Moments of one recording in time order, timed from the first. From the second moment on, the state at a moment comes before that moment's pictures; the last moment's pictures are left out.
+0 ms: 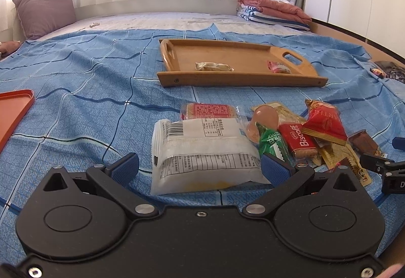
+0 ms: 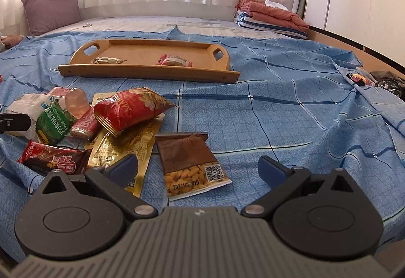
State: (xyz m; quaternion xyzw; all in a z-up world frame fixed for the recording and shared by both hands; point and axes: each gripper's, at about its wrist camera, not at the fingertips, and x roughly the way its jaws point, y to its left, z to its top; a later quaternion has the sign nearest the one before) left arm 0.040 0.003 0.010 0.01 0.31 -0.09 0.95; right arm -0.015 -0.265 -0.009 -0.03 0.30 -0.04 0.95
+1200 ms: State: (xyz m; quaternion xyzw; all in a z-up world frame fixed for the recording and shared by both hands) left arm 0.053 -0.014 -0.008 0.01 0.31 -0.07 0.95; right arm 0.007 -0.273 -0.018 0.02 0.32 -0.02 0.95
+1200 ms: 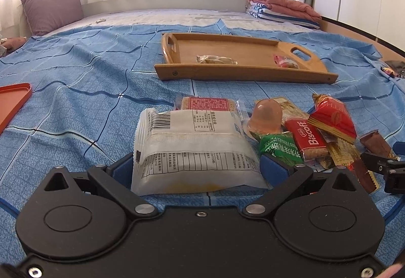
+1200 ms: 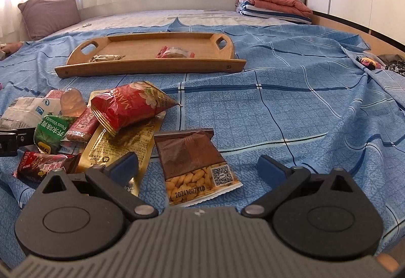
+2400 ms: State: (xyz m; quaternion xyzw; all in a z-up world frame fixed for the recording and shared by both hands) left arm 0.138 -0.008 0.093 -0.01 0.29 -0.11 0.95; right arm 0.082 -0.286 0.069 0.07 0.28 0.01 0.96
